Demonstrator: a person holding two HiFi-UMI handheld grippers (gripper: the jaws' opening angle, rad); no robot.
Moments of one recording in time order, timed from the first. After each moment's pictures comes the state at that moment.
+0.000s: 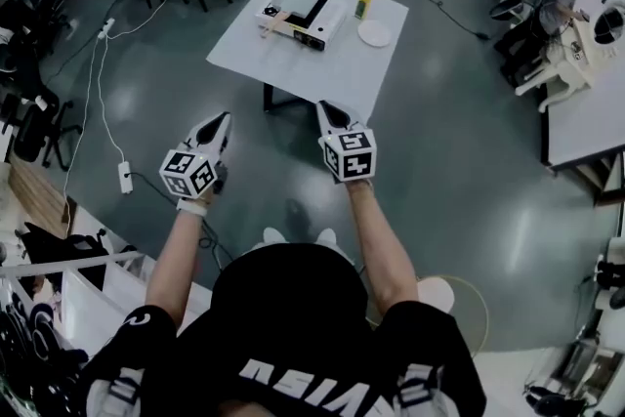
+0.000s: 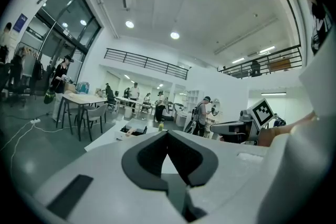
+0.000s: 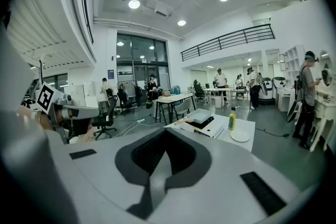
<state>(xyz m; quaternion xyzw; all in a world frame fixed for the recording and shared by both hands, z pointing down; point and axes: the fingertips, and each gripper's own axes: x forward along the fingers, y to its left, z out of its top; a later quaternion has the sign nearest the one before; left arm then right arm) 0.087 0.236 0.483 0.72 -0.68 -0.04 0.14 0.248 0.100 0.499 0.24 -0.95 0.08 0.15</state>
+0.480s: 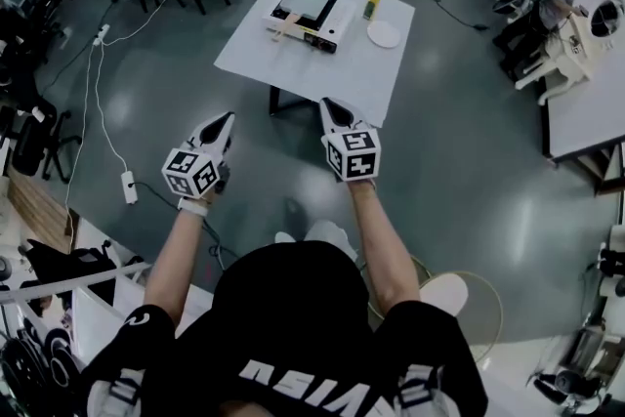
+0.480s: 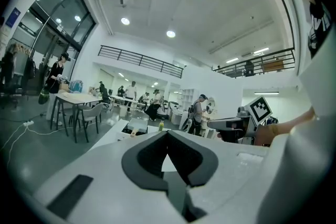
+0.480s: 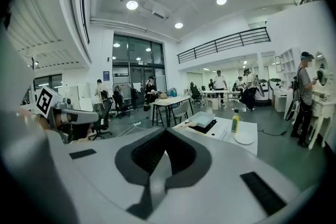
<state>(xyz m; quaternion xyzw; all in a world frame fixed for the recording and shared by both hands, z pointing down) 0.024 0.236 0.493 0.74 -0.65 -0.03 0.14 0.185 0.106 0.498 0.27 -0.95 0.08 0.14</state>
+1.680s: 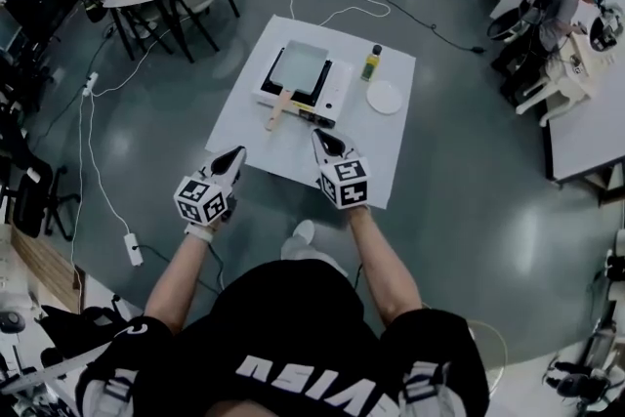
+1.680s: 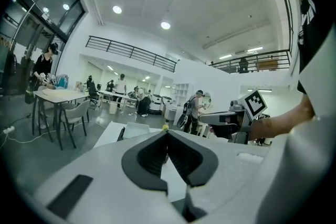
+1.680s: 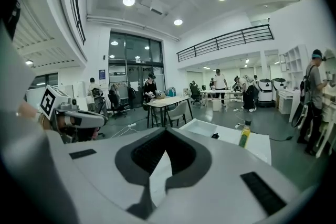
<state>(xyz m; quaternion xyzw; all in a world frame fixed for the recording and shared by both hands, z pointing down) -0.074 0.005 0.517 0.79 -0.60 0.00 0.15 0.060 -0.104 0.511 0.27 -0.95 0.08 0.14</state>
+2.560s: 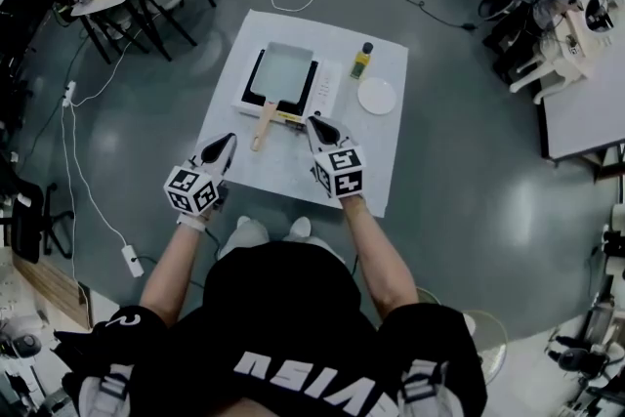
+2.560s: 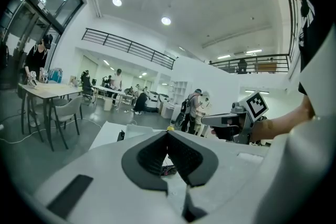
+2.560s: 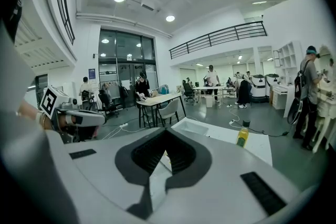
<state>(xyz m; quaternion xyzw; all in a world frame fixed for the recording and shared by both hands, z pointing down) -0.122 -0.121 0.536 0.80 -0.57 0.00 0.17 0.028 -0.218 0.535 0.30 -0.94 0.10 0.16</state>
